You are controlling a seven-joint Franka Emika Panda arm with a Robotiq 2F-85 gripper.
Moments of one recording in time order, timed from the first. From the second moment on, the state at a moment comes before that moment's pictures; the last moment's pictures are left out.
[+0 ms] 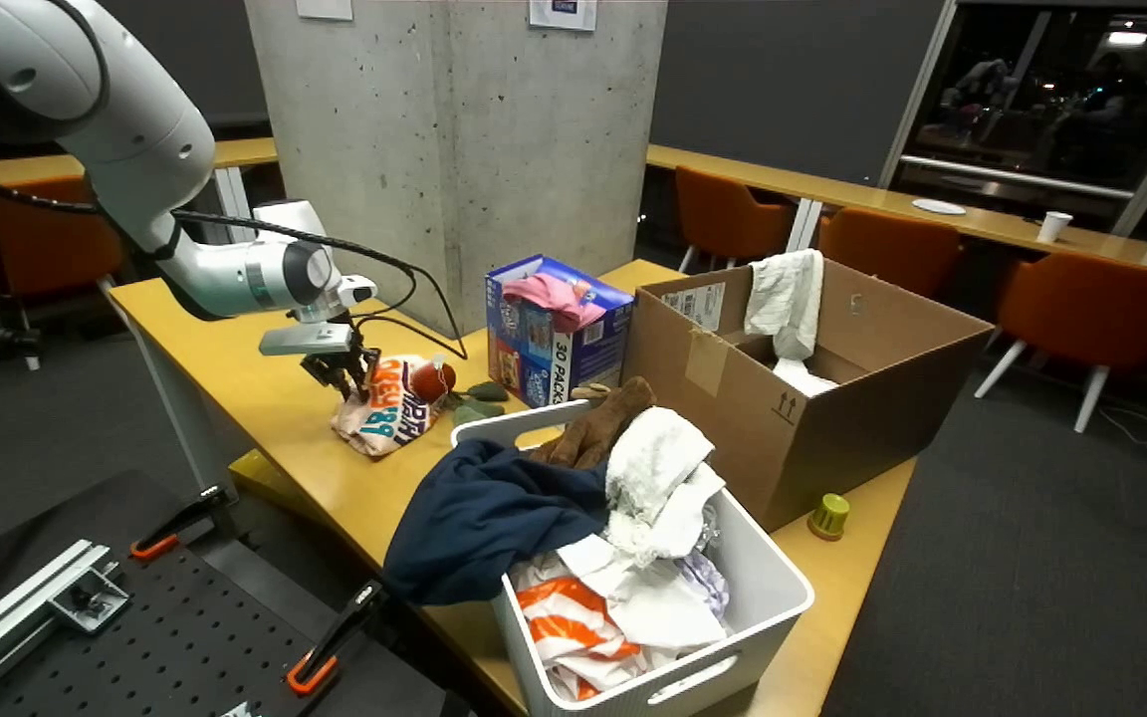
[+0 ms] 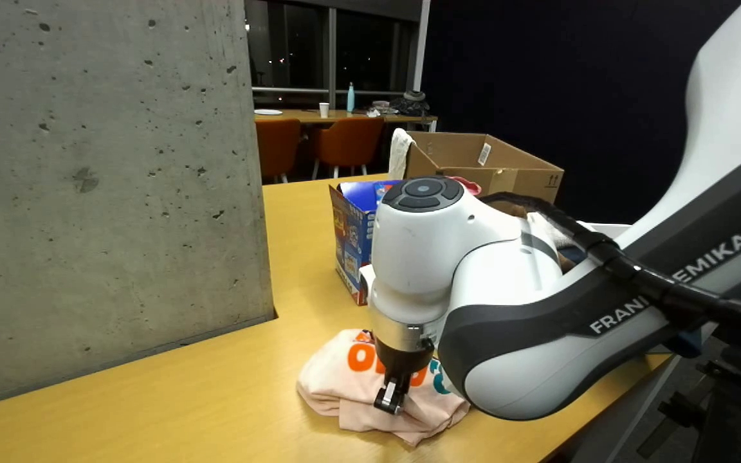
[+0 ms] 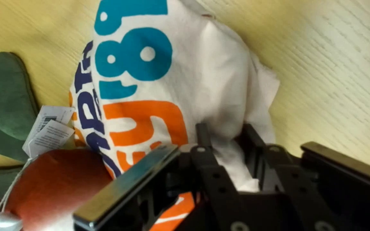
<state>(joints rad) 0.45 0.95 -0.04 -1.59 -0.27 2.57 0.12</state>
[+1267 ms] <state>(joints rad) 0.53 0.71 -0.04 -1.63 -0.31 2.56 0.19</state>
